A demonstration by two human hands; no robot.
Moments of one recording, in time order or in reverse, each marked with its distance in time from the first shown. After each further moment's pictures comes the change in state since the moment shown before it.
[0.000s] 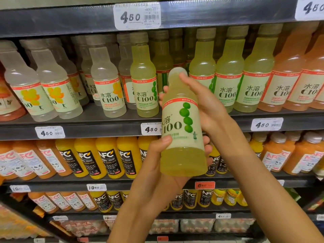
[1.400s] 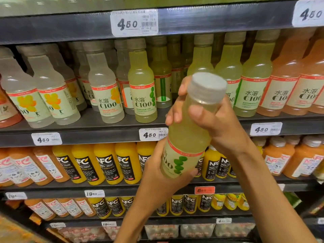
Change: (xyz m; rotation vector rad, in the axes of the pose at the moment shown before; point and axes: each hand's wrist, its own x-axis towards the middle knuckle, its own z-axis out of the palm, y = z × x) left_hand 0.016 -0.016 -0.033 0.906 0.177 0.397; right_hand -0.044 0.001 0.002 -0.383 -0.378 -0.552
